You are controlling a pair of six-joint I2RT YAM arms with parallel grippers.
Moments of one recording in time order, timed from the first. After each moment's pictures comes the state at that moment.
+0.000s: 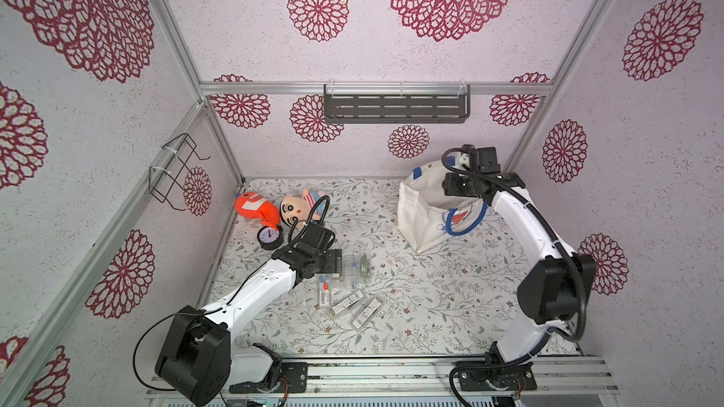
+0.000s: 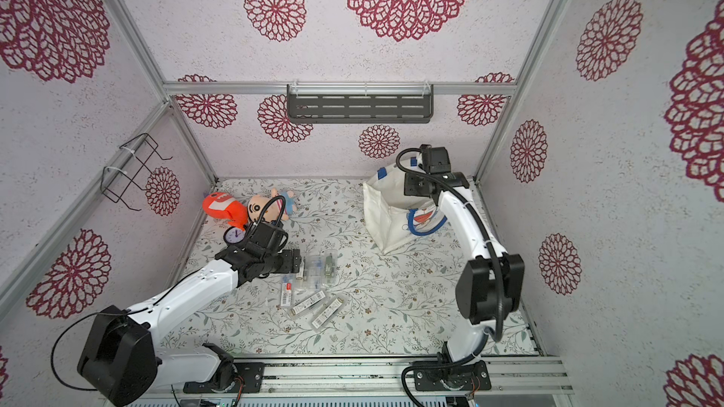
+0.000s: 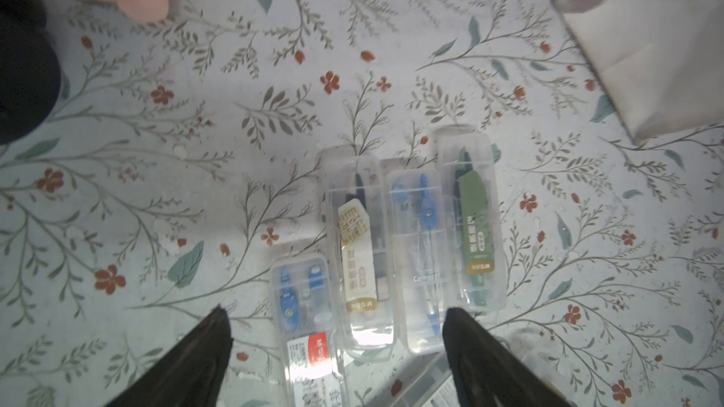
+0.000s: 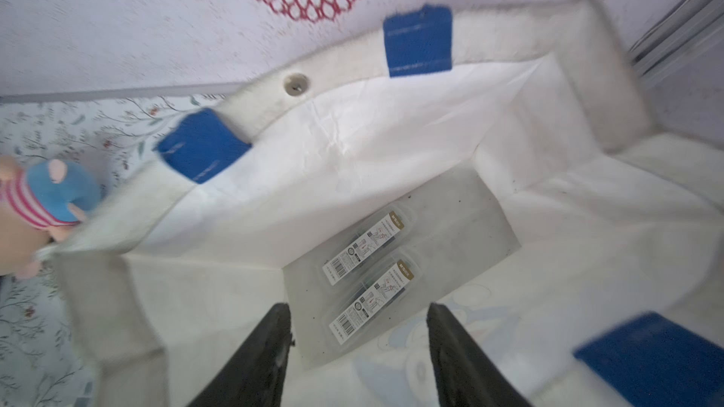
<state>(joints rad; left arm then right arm) -0.49 1.35 0.88 -0.59 -0.14 -0.48 0.18 1.64 1.63 -0.67 -0.02 0.18</state>
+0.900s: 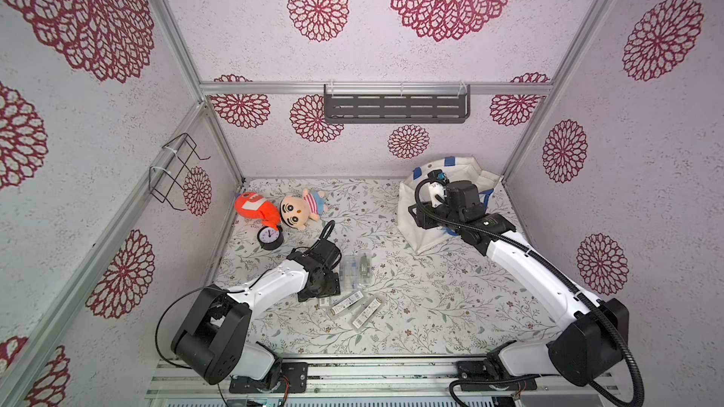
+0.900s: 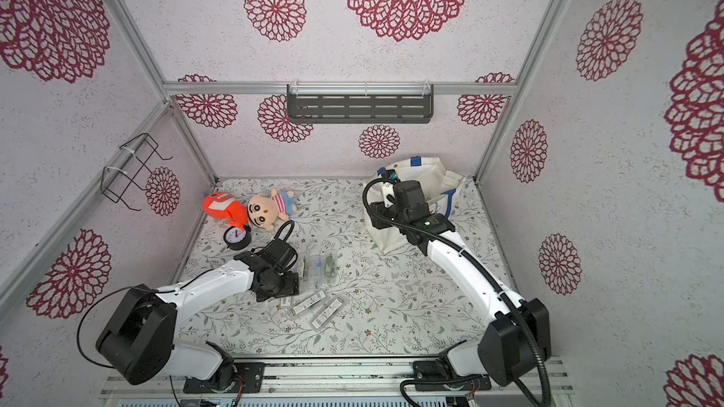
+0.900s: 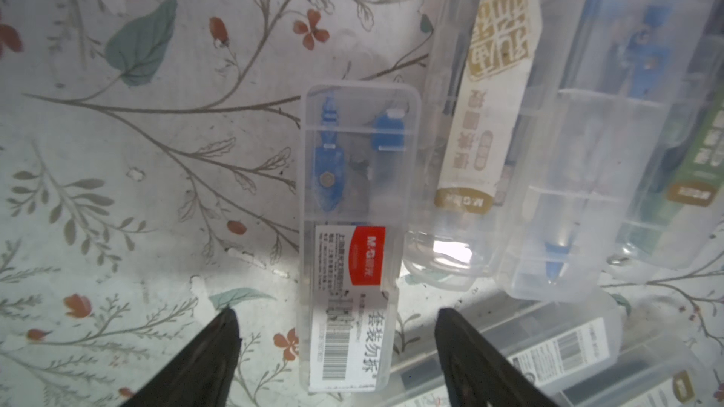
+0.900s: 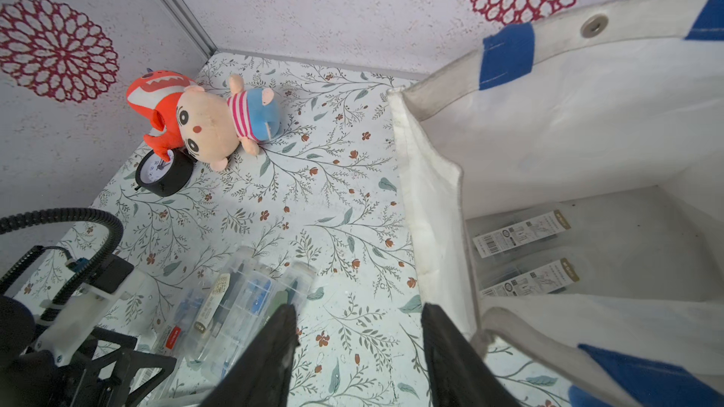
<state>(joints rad) -0.55 1.47 0.80 -0.72 -0.08 -0.71 0.47 1.39 1.25 -0.43 -0.10 0.21</state>
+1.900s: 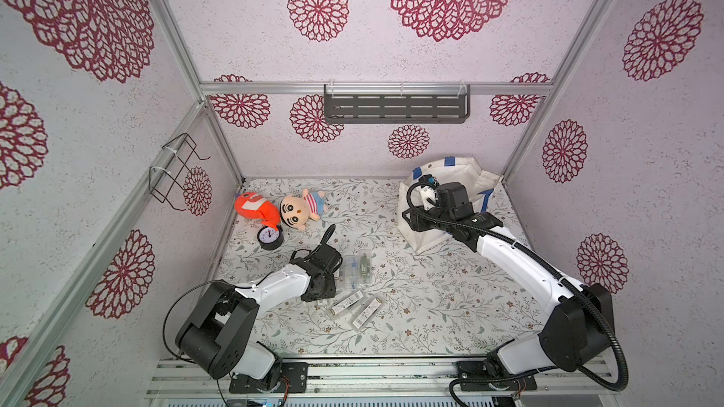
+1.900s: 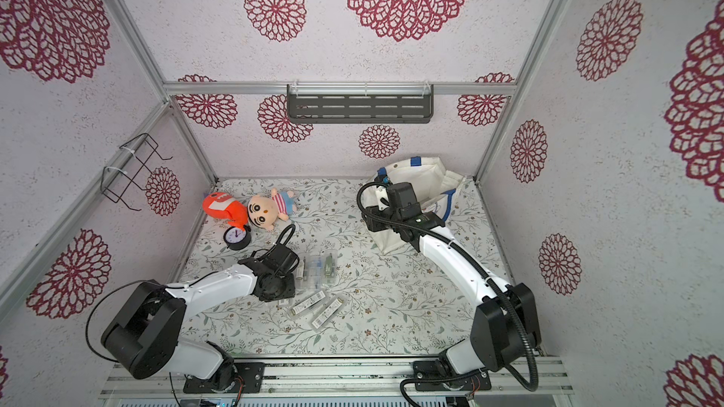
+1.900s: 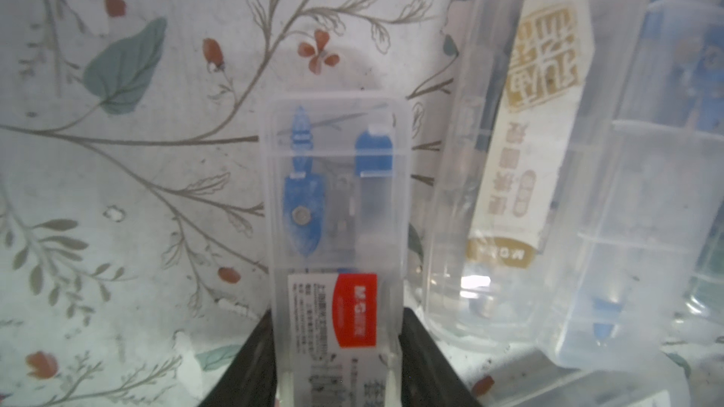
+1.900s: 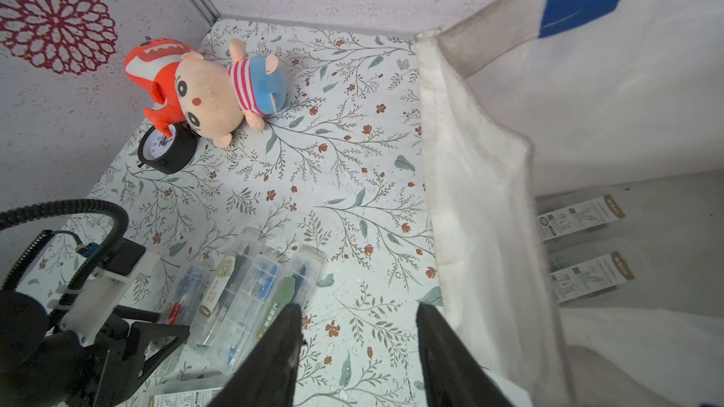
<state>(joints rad) -0.56 1.46 0.72 -0.58 -0.14 -0.71 0.48 1.46 1.25 -0.42 -0.17 0.22</state>
